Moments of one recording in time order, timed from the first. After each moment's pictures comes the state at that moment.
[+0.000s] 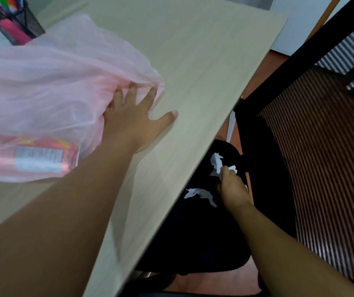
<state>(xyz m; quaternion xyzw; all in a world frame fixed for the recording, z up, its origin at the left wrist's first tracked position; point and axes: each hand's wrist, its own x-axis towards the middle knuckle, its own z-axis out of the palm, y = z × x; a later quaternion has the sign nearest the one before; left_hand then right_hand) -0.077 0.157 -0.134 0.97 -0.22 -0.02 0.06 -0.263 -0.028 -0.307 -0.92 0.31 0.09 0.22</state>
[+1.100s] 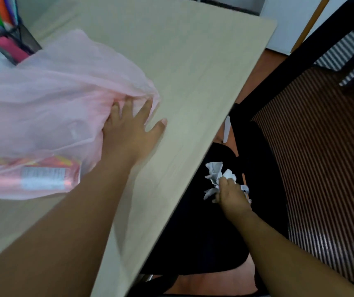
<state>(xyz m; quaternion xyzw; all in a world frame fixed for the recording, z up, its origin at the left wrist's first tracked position) -0.075 0.157 -0.140 0.97 -0.22 -0.01 0.06 -0.284 -0.029 -0.301 -0.95 0.24 0.14 0.10</state>
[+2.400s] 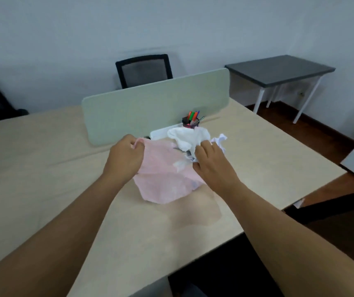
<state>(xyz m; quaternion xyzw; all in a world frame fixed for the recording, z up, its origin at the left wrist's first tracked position) -0.208 0.414 0.149 0.90 0.14 0.18 0.37 -0.183 0.175 0.118 -0.89 -0.30 -0.34 0.02</state>
